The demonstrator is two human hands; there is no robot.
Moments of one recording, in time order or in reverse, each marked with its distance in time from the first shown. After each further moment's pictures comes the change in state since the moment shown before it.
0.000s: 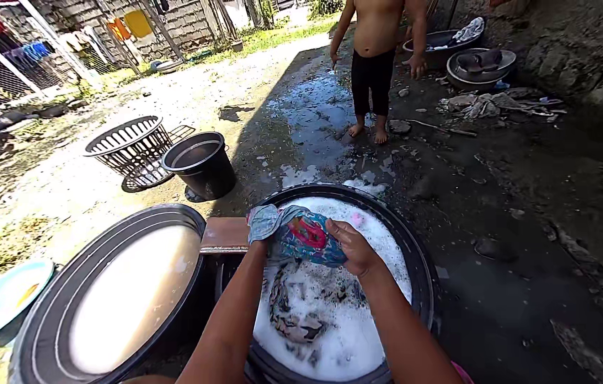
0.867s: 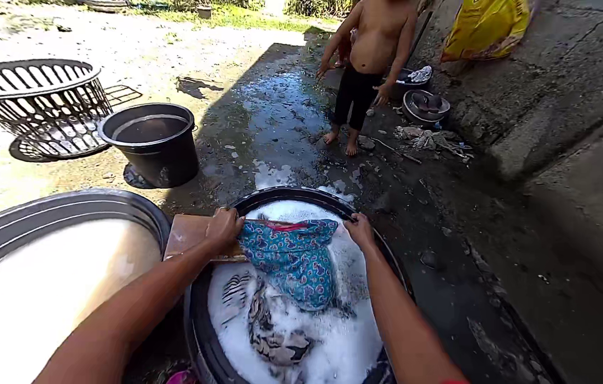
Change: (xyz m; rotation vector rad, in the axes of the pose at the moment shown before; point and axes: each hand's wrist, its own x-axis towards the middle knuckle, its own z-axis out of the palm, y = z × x) left_hand 0.089 -0.090 -0.018 -0.030 -0.373 0.076; right_hand 0.085 0.036 -0.156 -1.214 0.777 0.355
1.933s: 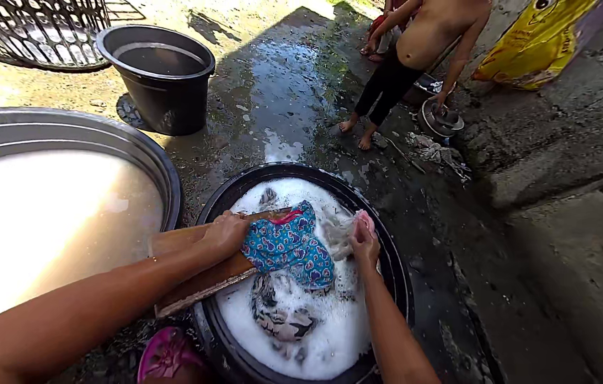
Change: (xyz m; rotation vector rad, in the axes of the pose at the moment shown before) left_hand -0.101 -0.003 0.001 0.029 -0.287 0.212; right_hand -0.042 0.058 0.050 -0.208 0.310 -0.285
